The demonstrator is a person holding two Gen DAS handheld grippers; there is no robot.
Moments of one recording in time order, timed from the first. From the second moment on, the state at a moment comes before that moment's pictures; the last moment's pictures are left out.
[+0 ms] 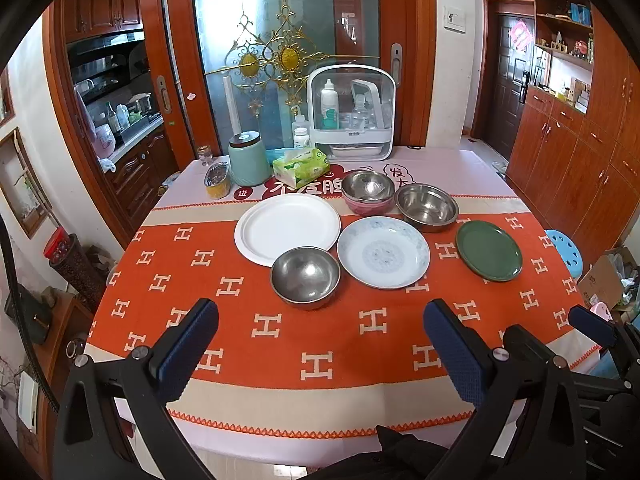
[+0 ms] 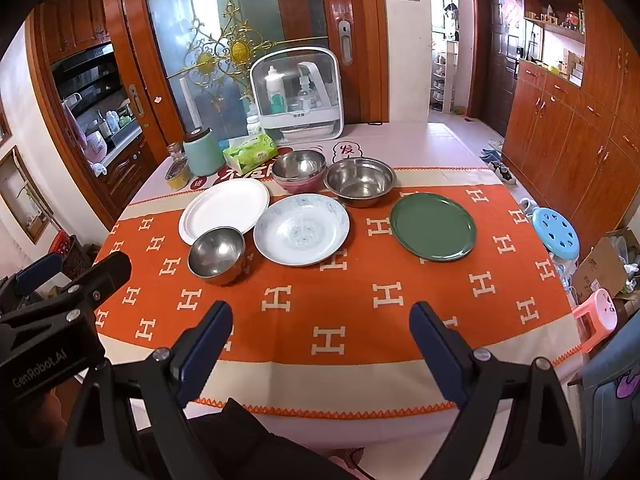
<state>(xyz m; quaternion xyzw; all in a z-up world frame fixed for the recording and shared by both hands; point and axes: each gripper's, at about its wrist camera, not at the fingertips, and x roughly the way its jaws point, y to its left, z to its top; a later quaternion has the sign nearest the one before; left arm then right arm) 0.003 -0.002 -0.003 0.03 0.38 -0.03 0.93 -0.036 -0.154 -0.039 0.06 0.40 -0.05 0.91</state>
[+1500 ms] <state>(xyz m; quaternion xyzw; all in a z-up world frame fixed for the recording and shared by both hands) -0.027 -0.035 -0.015 0.00 0.39 0.02 0.92 -0.057 -0.183 -0.042 0.03 0.39 0.00 0.92</state>
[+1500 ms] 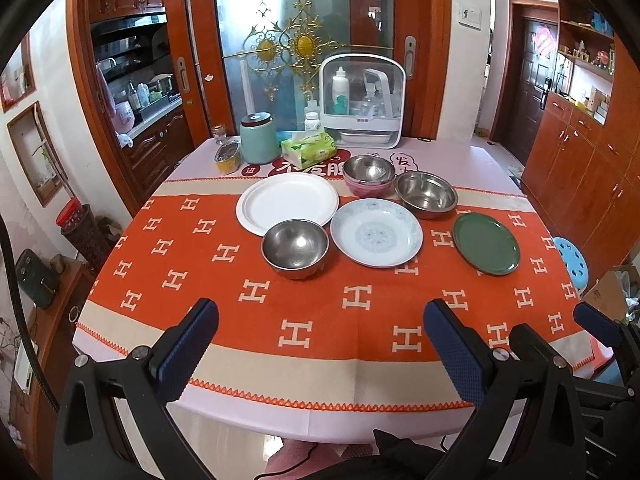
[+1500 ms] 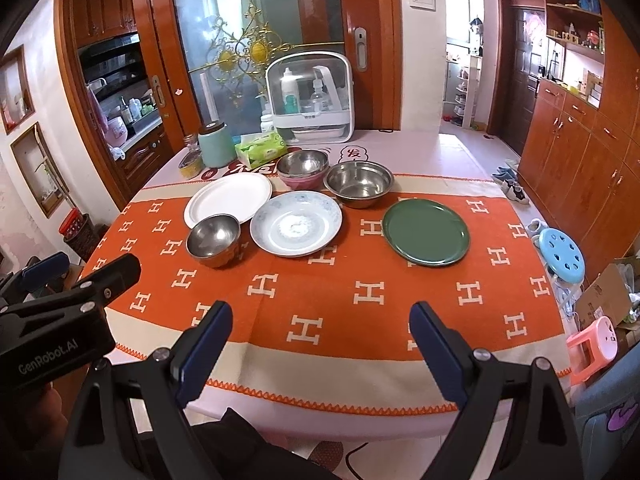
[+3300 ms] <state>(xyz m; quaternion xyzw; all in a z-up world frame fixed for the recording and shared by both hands) 0.285 0.157 -0.074 -0.01 0.46 0.03 0.89 0.240 -0.084 -0.076 0.07 0.37 -0.01 0.92</state>
